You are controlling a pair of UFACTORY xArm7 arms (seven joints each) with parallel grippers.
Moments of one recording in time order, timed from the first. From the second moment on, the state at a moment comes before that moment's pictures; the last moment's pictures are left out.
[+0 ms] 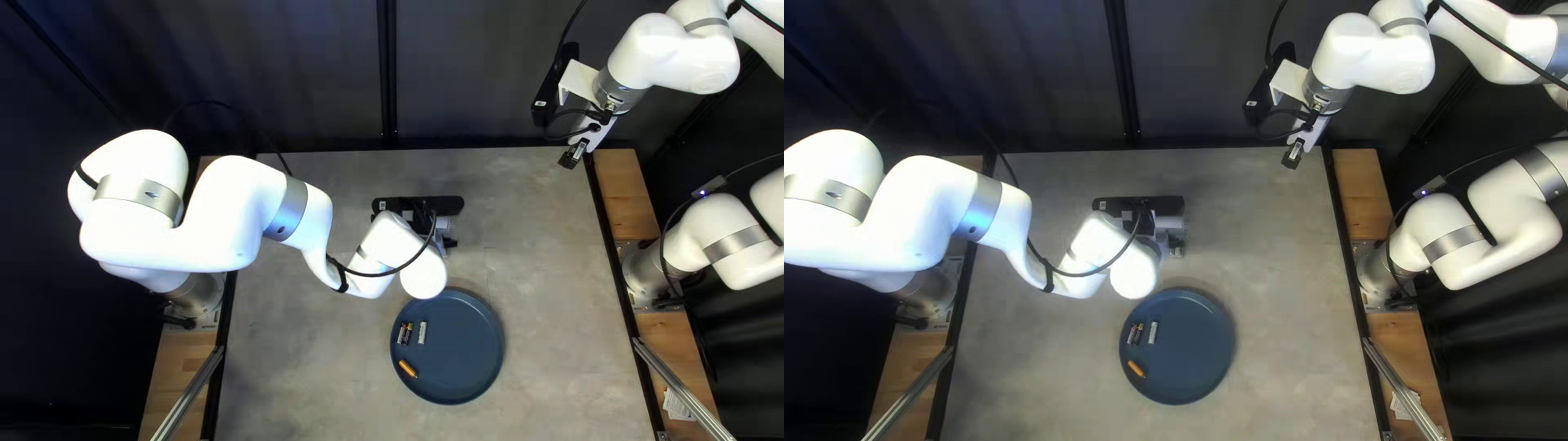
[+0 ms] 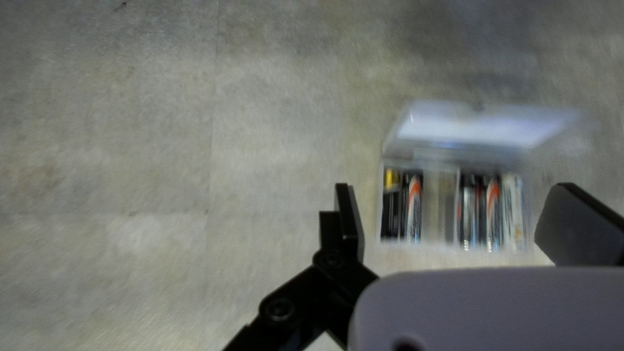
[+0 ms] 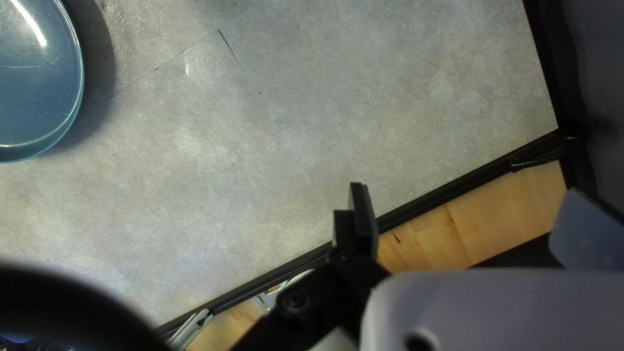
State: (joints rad) left arm -0.19 0.35 0.05 1.17 0.65 1.00 -1.95; right arm 0.30 -0.87 -0.58 0.73 -0.55 1.49 0.43
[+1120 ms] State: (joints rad) left arm -0.22 0.57 -0.07 1.40 0.41 0.91 -1.80; right arm 0.30 -0.87 -0.58 0.73 -0.55 1.49 0.43
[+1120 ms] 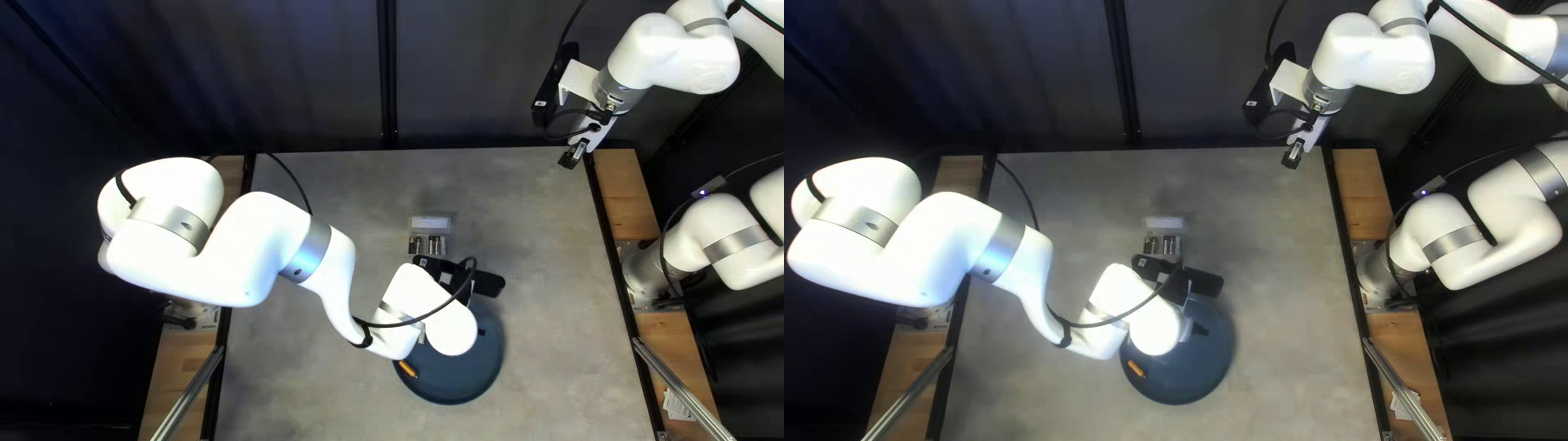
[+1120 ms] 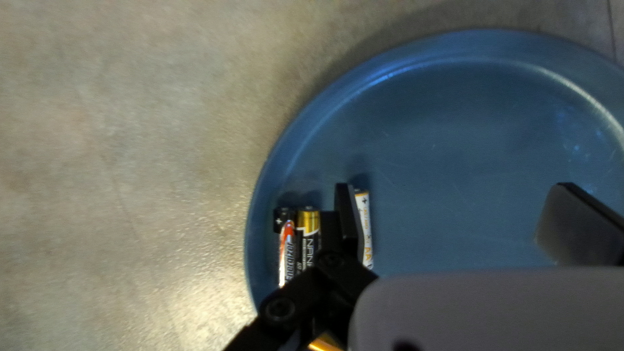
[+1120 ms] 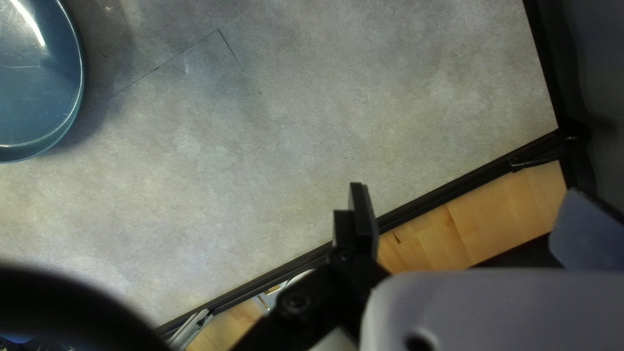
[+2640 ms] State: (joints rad) left arm -0.07 0.49 -0.14 1.23 0.25 0.73 -1.67; right arm 0.30 -0.87 -0.58 0.73 -0.55 1.49 0.43
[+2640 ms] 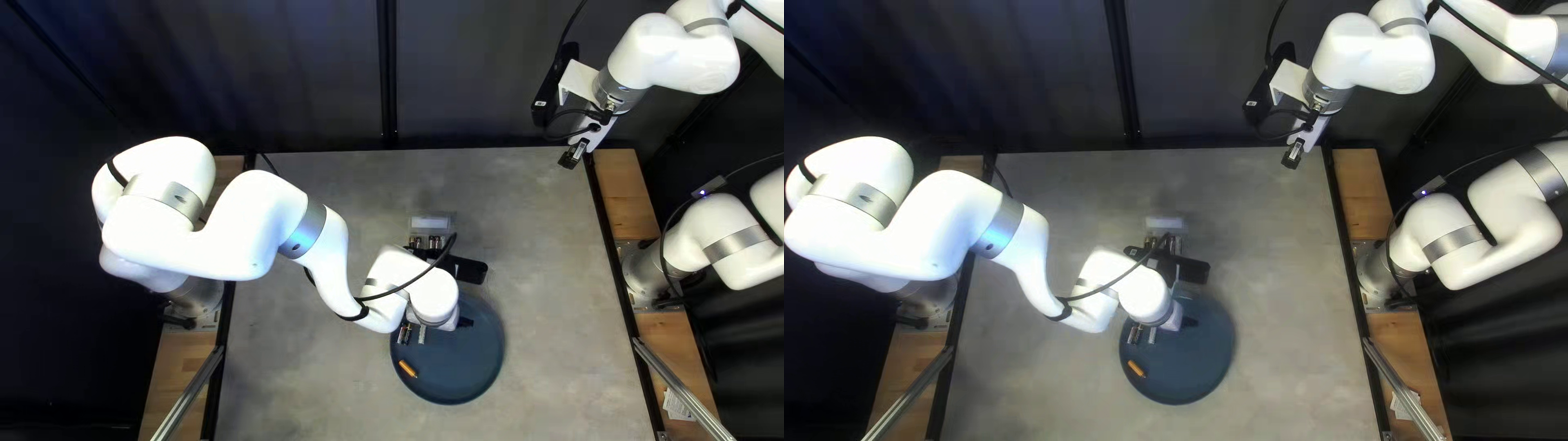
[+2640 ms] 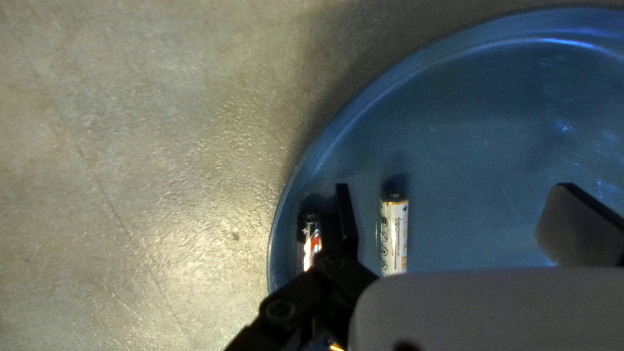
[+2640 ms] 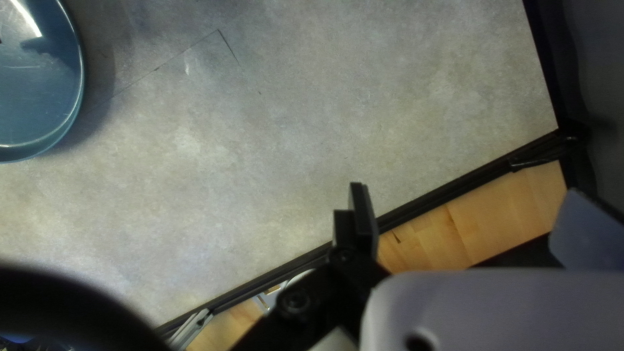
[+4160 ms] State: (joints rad) left arm -0.07 0.56 -0.13 1.28 0.21 0.72 -1.75; right arm 0.30 -0.87 -0.58 0.73 -0.55 1.49 0.43
